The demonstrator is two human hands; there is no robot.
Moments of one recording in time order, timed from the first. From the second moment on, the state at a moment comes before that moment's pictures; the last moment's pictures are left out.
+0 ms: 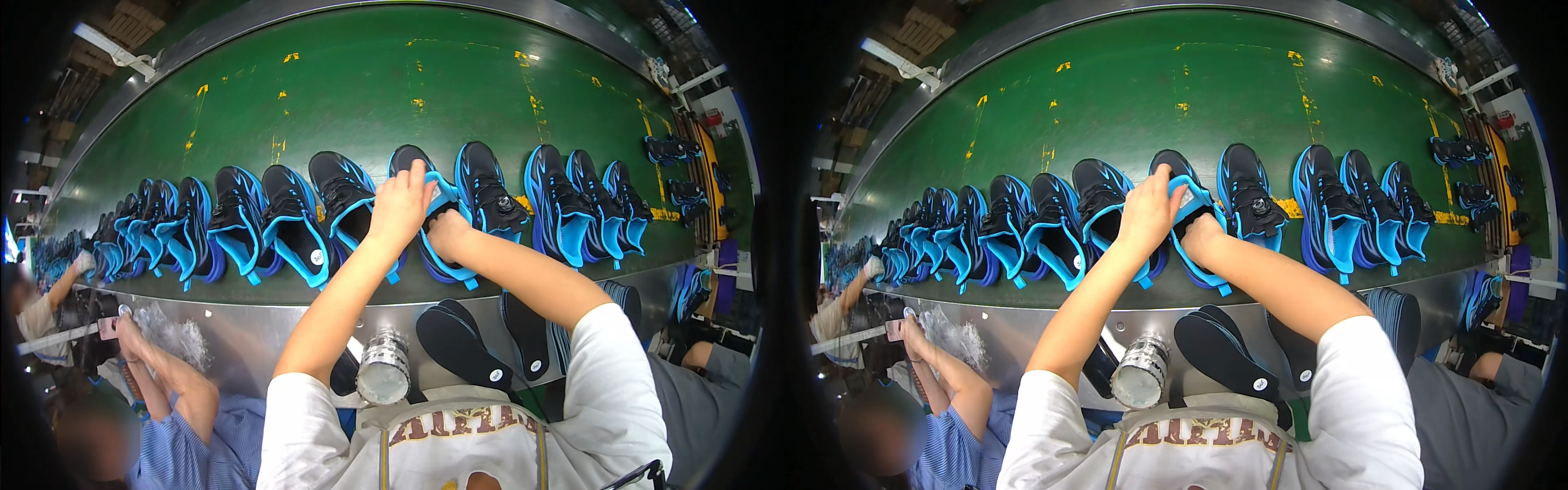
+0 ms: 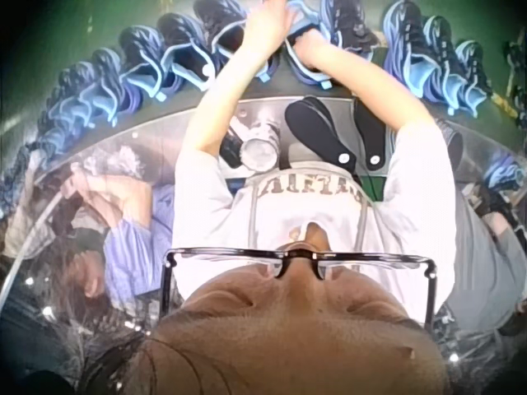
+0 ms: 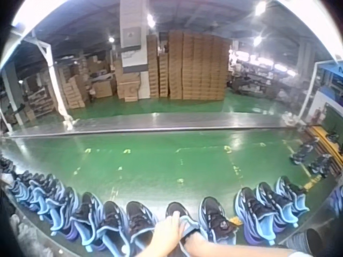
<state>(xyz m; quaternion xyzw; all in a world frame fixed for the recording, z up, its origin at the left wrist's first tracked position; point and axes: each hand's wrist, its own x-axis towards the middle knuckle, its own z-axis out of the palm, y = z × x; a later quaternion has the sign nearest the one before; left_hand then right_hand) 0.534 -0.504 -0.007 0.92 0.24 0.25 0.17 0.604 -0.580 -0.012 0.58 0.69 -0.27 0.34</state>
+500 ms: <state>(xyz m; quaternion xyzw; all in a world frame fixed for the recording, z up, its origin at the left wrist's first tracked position) 0.542 -0.491 0.008 0.99 0.14 0.04 0.07 0.600 -0.627 0.018 0.65 0.64 -0.40 0.11</state>
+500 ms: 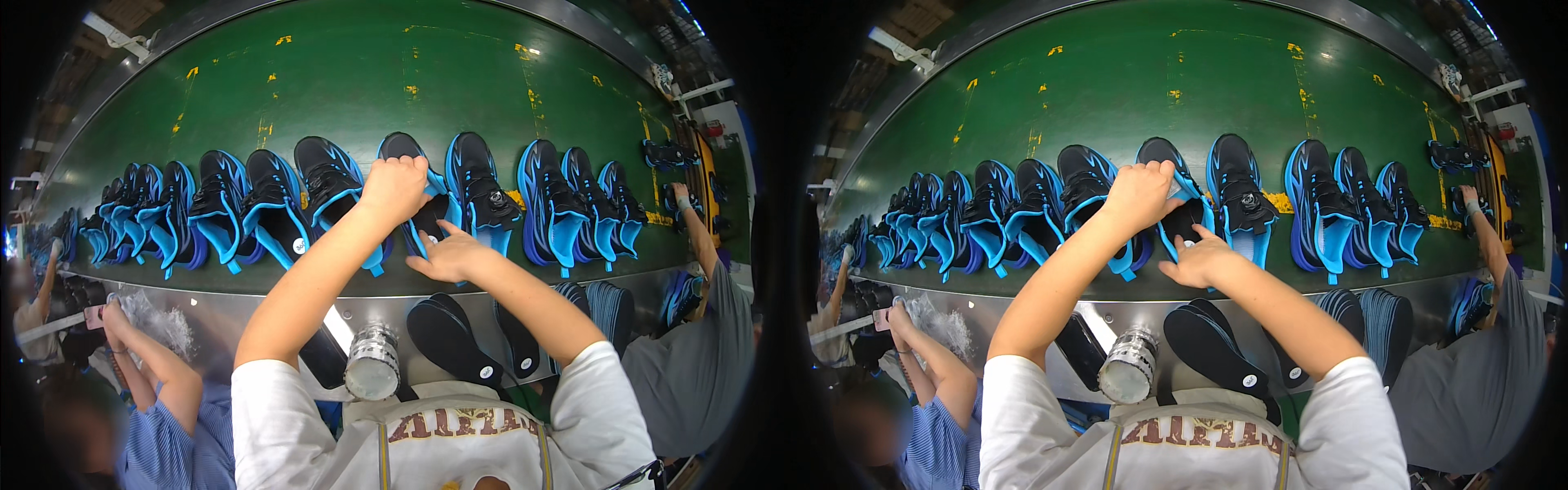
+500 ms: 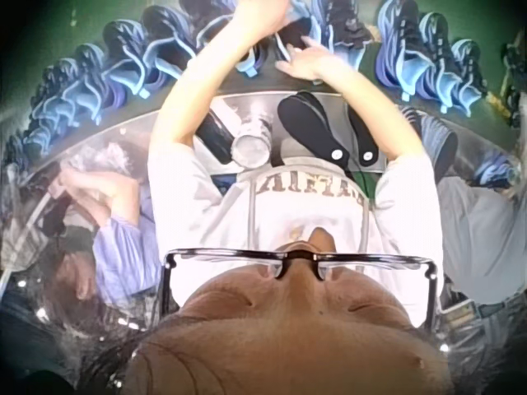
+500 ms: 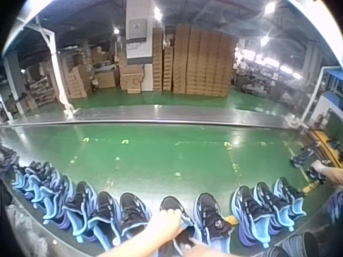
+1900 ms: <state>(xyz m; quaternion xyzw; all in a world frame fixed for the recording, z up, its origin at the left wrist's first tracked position) 0.501 -0.548 0.087 0.78 0.27 0.18 0.53 0.575 -0.947 0.012 0.93 0.23 -0.22 -0.20</state>
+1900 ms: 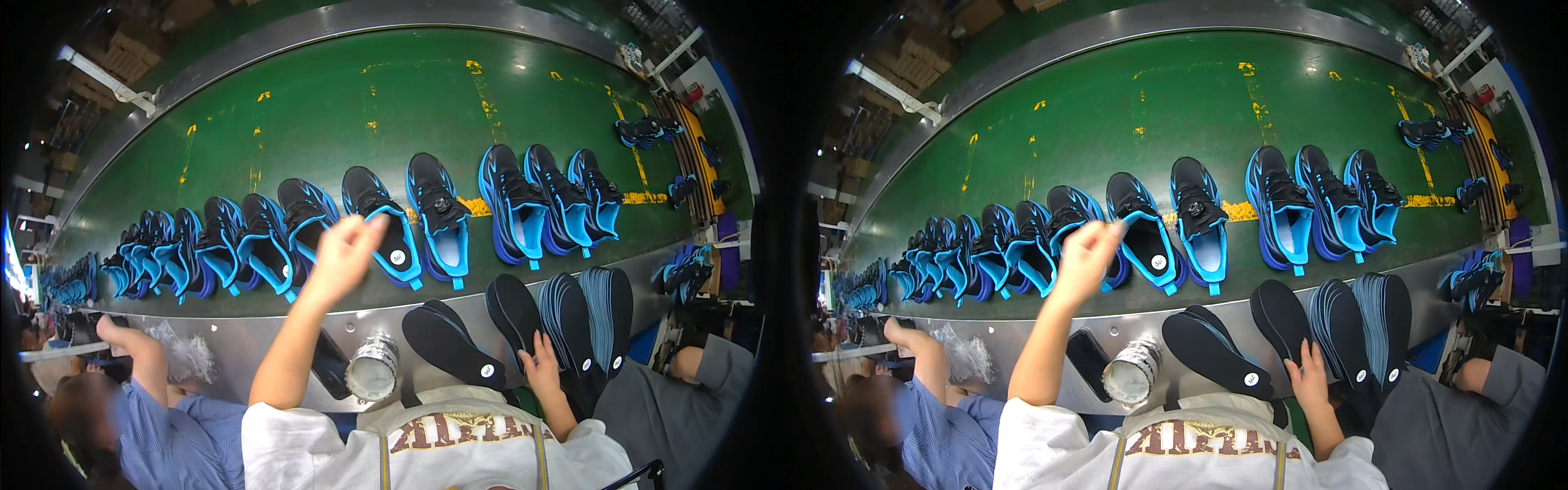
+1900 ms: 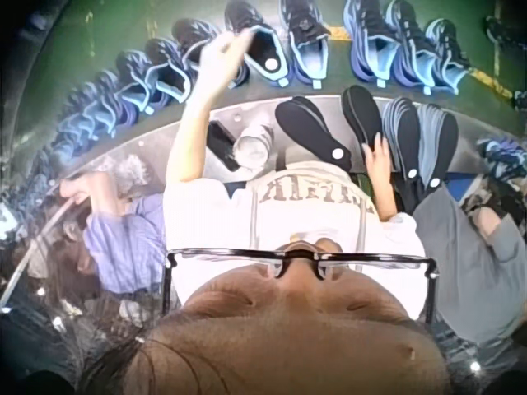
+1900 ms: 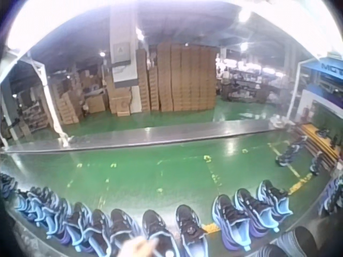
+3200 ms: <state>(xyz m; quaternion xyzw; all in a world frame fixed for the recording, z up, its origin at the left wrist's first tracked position) 0.605 -0.565 0.025 0.91 0.18 0.00 0.37 0.663 -0.738 0.032 0.85 0.51 -0.12 -0.03</state>
